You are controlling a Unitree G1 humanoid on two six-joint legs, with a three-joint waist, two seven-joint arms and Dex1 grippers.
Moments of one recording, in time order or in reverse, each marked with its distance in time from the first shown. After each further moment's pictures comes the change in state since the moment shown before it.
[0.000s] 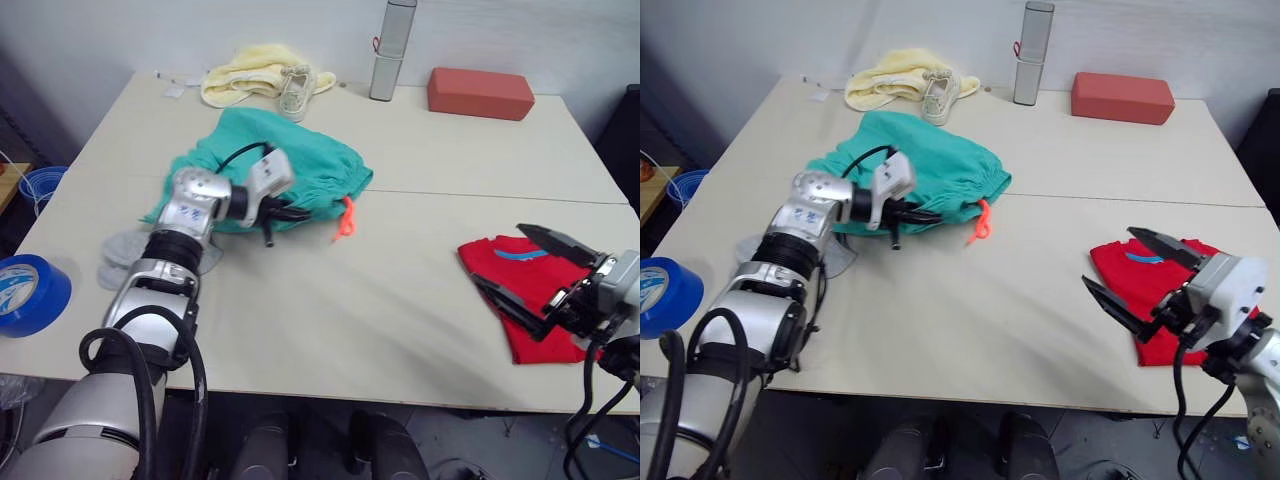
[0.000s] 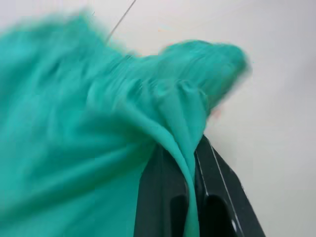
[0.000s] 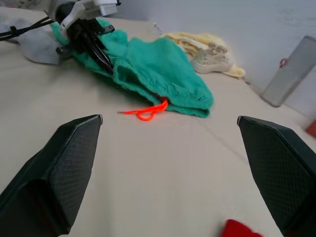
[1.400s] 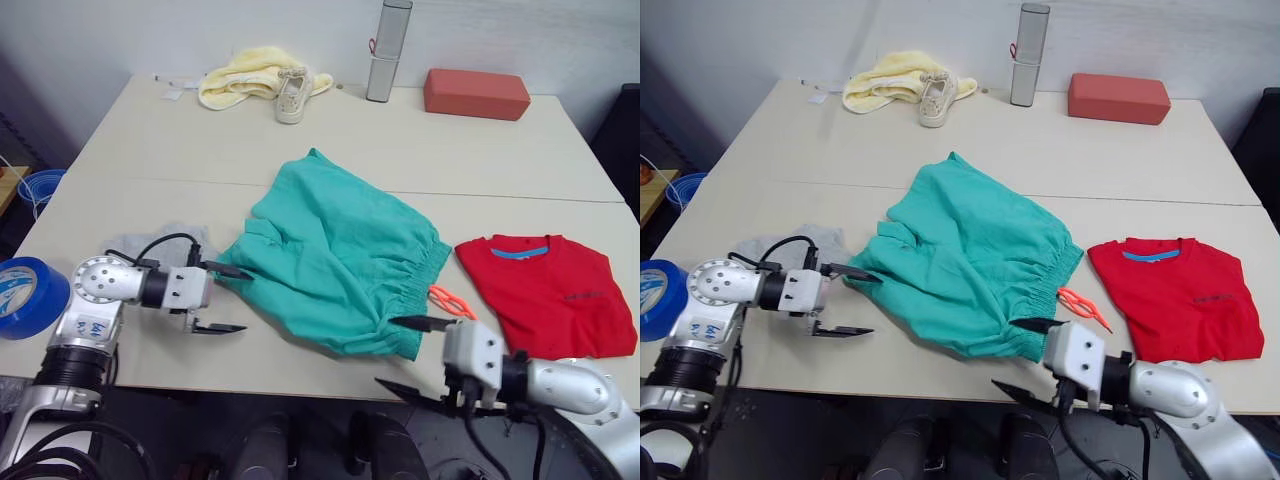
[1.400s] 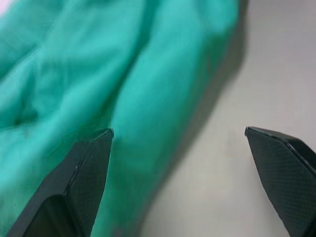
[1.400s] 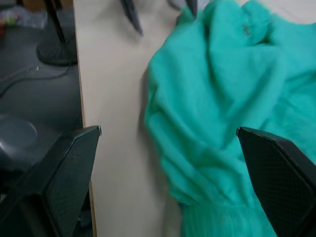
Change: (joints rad) left arm 0.671 0.414 0.084 -0.412 -0.170 -0.578 -0.189; right arm 0.013 -0.072 0.554 -0.167 -0.327 0.167 0.027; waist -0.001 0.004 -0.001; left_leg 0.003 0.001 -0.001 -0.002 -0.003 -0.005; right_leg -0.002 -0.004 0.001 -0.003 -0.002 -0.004
